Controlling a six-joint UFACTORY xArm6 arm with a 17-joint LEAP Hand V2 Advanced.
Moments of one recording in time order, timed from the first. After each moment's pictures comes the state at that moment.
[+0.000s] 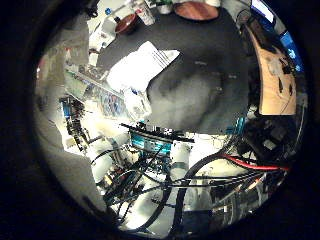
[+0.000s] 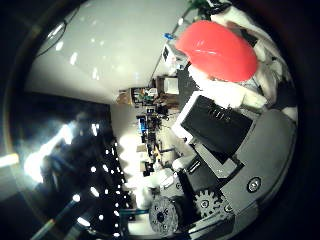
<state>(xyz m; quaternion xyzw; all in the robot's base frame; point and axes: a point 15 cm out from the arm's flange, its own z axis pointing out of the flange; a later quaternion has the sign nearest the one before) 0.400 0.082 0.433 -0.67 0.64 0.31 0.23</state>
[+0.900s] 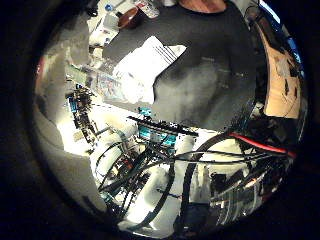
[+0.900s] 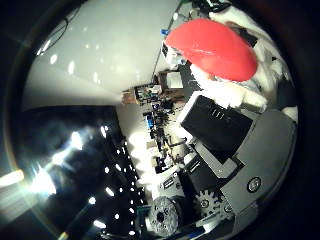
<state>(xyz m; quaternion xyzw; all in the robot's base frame) 0.396 0.067 0.498 -0.67 0.62 0.32 0.26</state>
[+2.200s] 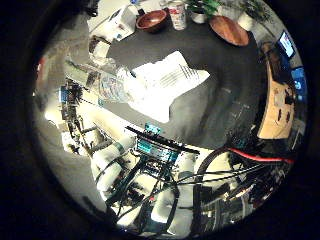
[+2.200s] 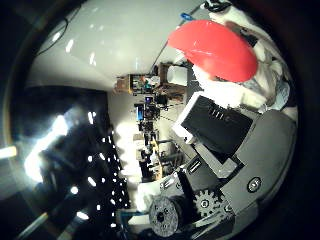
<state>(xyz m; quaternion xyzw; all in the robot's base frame) 0.426 0.250 0.518 -0.74 0.53 0.29 0.29</state>
